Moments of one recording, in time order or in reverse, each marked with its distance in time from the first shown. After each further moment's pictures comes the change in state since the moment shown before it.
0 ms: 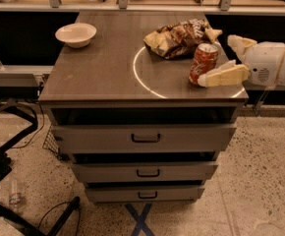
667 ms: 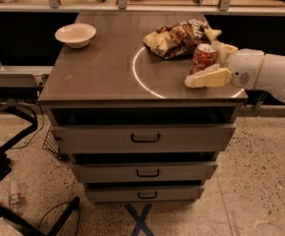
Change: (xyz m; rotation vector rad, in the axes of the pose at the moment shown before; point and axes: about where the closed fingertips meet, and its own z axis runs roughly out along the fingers) arm 0.013 0.003 0.041 -0.067 -0.088 0.060
